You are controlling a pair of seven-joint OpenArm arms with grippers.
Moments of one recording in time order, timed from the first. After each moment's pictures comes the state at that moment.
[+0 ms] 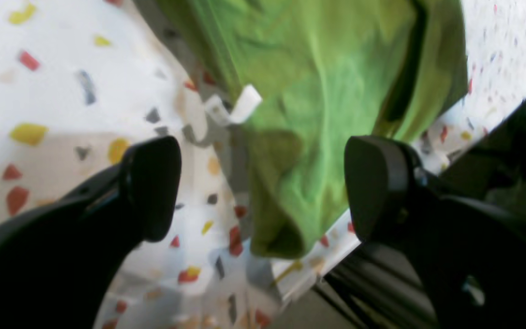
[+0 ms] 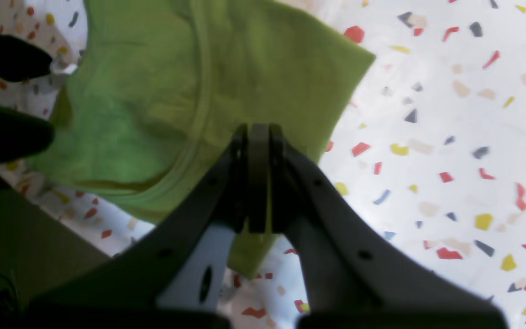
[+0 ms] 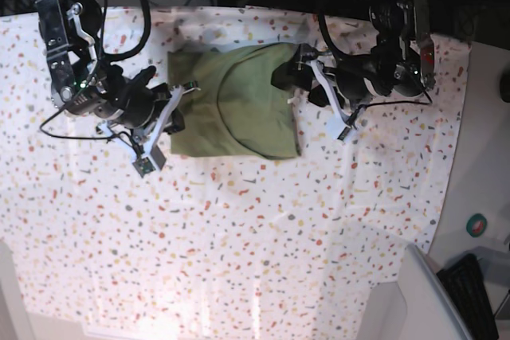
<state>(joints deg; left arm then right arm) 8.9 -4.6 -12.5 85.4 -33.1 -40.6 64.6 -7.5 11.6 -11.1 98.3 23.1 12.3 -54.9</state>
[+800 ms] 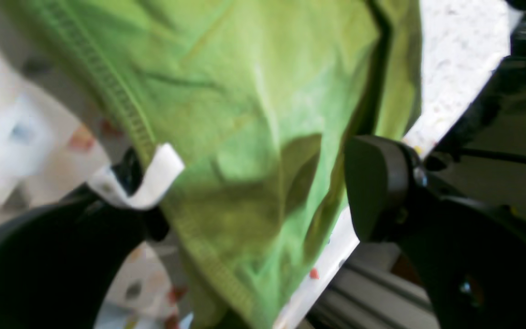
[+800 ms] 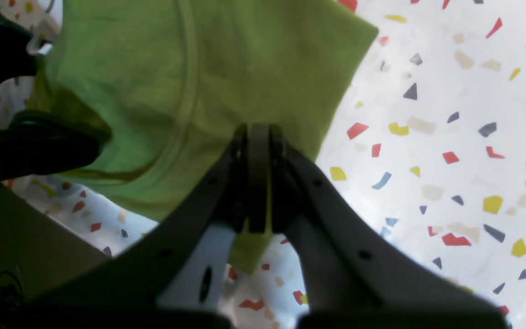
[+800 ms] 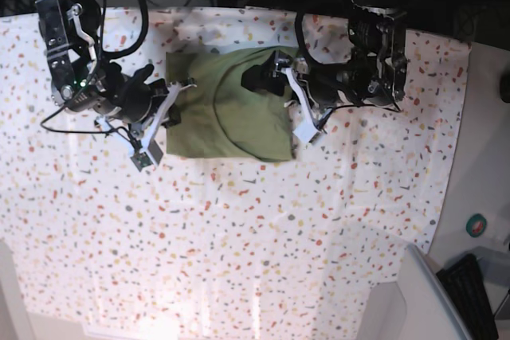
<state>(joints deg) 2.3 -2.1 -8.9 69.2 -34.5 -41.3 62.8 -7.9 11.7 -11.0 96.0 23.1 12.3 -54.7</state>
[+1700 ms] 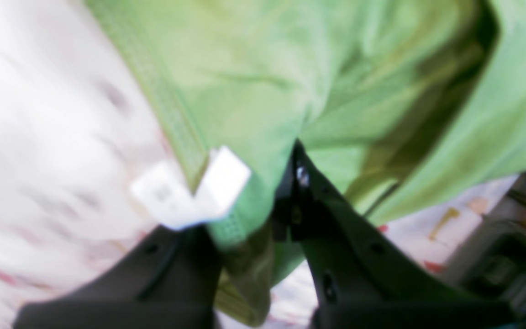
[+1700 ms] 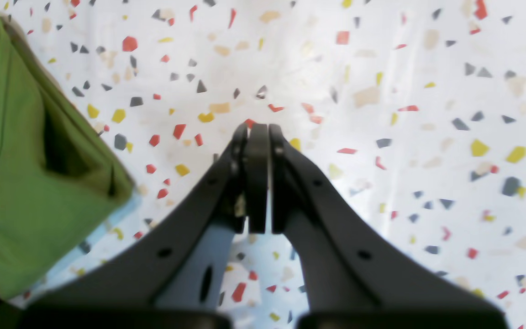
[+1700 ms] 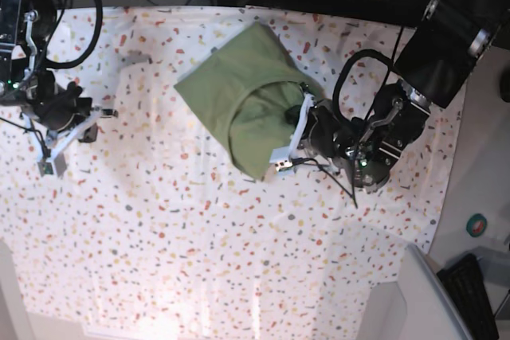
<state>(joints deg) -22.9 -23.3 44.1 66.6 -32.1 -40.4 56.3 -9.9 11.7 12.4 95.6 23.0 12.3 -54.4</state>
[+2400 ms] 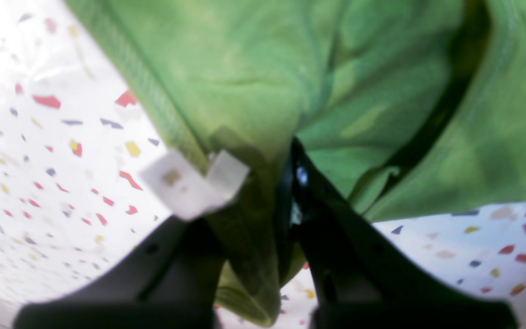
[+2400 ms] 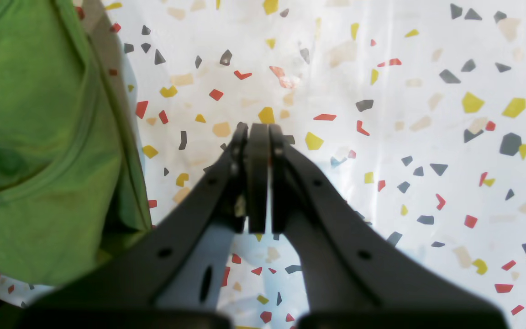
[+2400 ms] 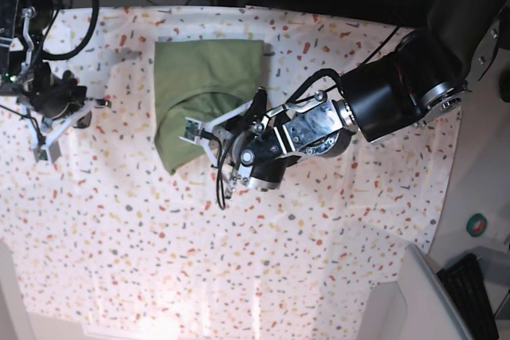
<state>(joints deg) -35.1 -11.3 72.2 66.5 -2.6 -41.7 43.5 -11.4 11.7 14.3 92.8 22.9 12.3 -54.5</state>
